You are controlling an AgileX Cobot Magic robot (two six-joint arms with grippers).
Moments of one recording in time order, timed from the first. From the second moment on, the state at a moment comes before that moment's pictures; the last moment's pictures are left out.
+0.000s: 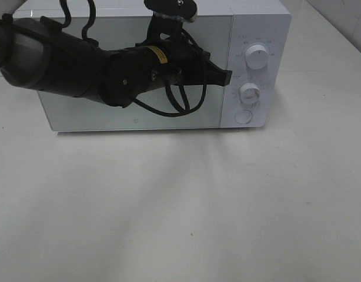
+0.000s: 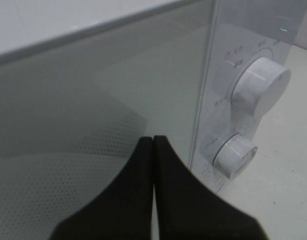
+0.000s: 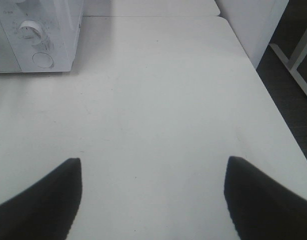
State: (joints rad) left arm -0.72 2.07 -1.30 -0.19 -0.38 0.14; right arm -0.01 0.00 -0.49 -0.13 1.00 0.05
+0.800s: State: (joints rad) left arm -0.72 2.07 -1.30 -0.17 -0.36 0.13; right arm -0.01 0.00 -0.49 -0.12 1.00 0.05
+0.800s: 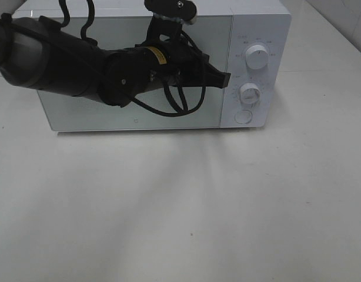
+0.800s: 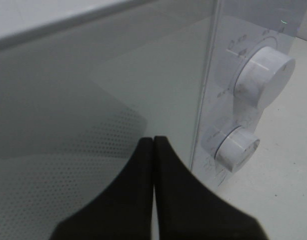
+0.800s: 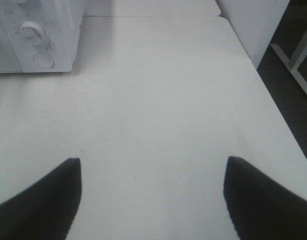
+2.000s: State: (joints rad) left arm -0.85 1.88 -1.14 -0.25 -0.14 0.13; right arm -0.01 0.00 -0.49 -0.13 1.00 0.05
